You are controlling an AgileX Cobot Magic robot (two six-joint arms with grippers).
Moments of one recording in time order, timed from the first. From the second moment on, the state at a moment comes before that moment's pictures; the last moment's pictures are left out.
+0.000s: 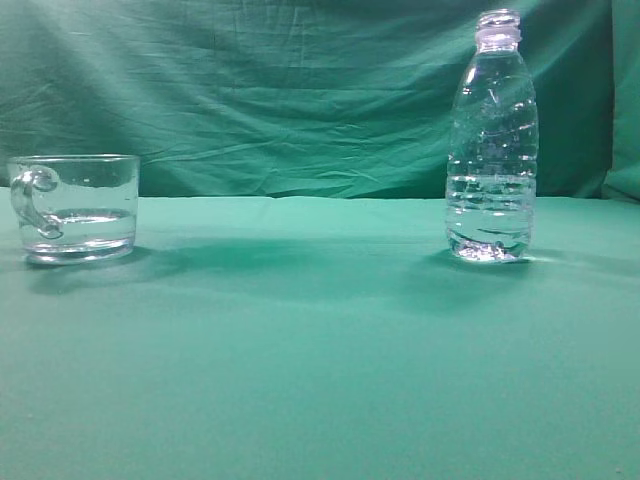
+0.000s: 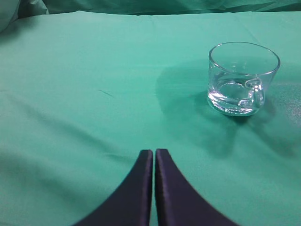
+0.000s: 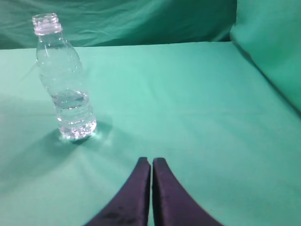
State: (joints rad) left arm 0.05 -0.02 0.02 -0.09 0.36 0.11; right arm 0.11 -0.01 0.03 0.05 0.36 0.02
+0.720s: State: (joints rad) left arm 0.05 -0.02 0.02 -0.09 0.36 0.11; right arm 0.11 -0.01 0.03 0.06 0.40 -0.01
